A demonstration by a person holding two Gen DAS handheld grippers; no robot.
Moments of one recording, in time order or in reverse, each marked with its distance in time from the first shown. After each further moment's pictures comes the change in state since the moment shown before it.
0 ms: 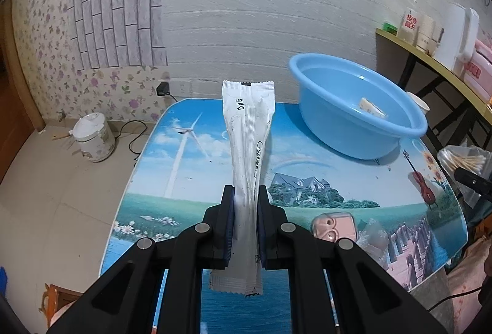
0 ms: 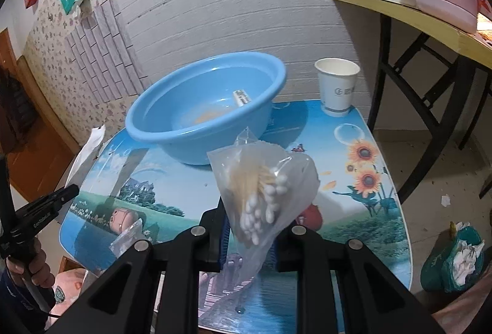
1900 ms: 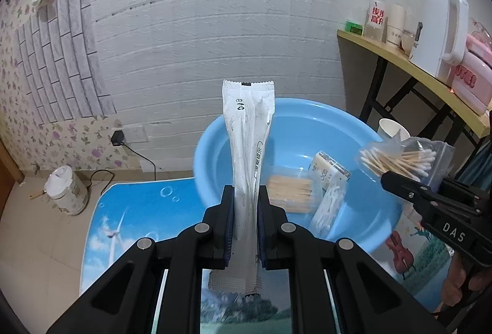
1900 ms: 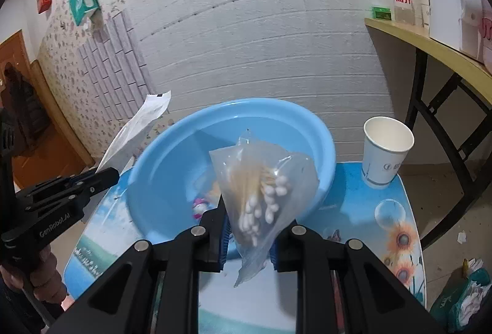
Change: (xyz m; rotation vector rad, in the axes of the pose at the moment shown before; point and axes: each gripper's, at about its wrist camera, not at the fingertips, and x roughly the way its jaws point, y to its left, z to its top) left arm 0.061 -0.107 0.113 0.175 -0.036 -0.100; right arm 0.068 0.024 0.090 -0.051 -0.073 0.079
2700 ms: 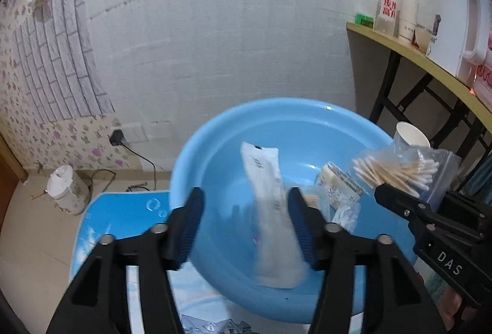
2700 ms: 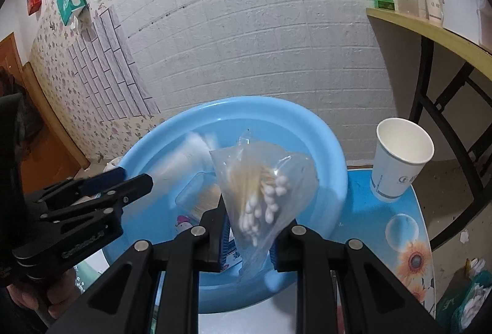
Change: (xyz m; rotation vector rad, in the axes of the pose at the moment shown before) left arm 0.038 -0.011 0.017 -0.008 0.008 0.047; right arm 0.037 -0.006 0.014 0.016 0.022 -0.005
